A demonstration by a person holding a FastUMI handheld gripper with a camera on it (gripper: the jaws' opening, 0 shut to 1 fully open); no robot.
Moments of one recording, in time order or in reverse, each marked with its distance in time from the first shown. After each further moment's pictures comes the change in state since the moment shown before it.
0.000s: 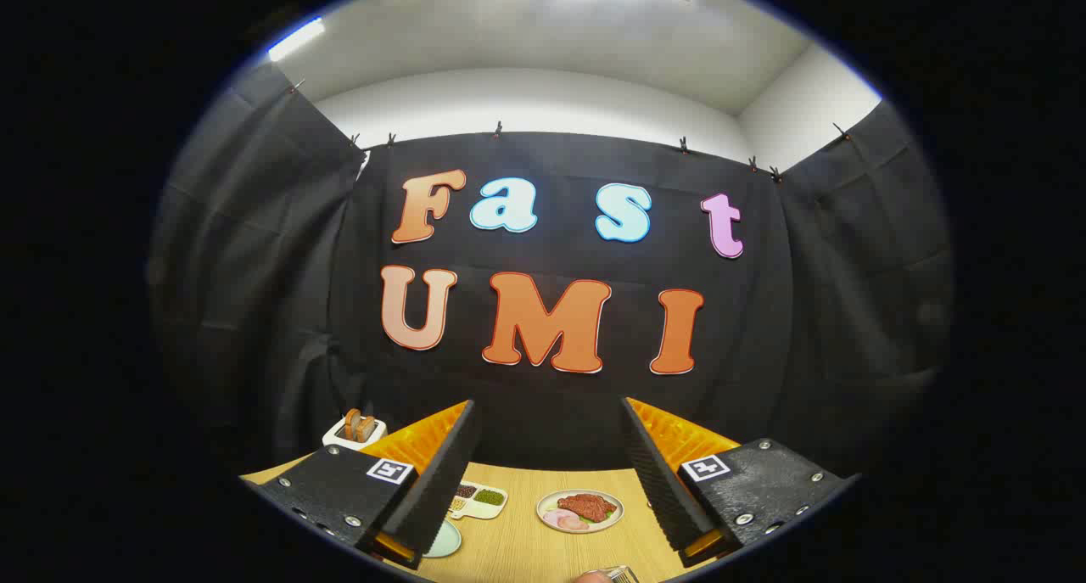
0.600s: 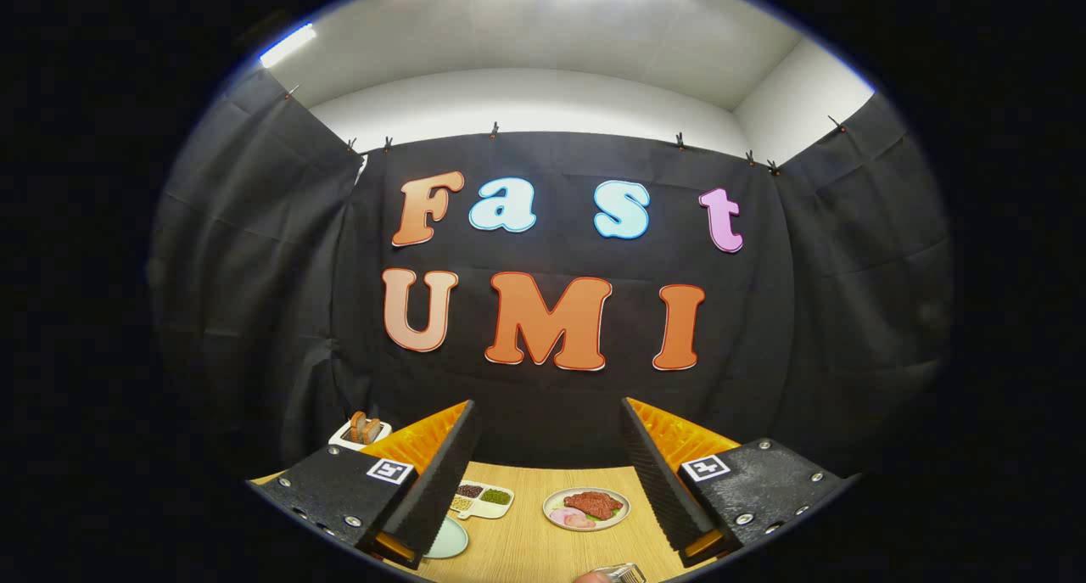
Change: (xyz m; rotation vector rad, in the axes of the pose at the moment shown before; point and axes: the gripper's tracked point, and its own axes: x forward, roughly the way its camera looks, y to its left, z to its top) arm -0.002 -0.001 -0.002 0.019 0.005 0.010
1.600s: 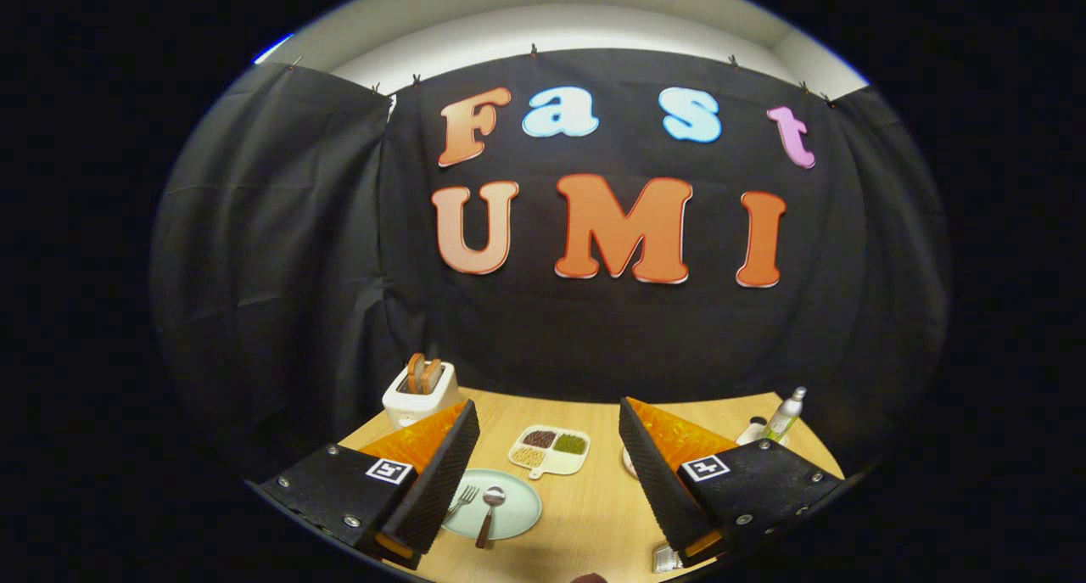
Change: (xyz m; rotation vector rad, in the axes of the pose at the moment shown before) arm 0.040 0.121 -0.119 0.060 0.375 0.211
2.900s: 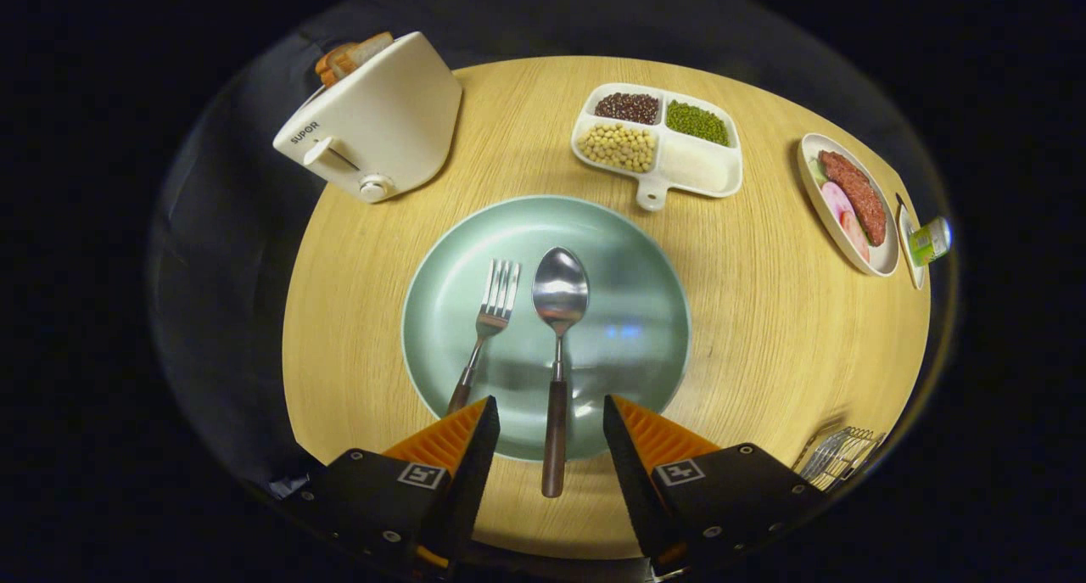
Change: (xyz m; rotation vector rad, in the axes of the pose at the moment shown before) arm 0.088 0.085 -0.304 0.080 1.174 0.107
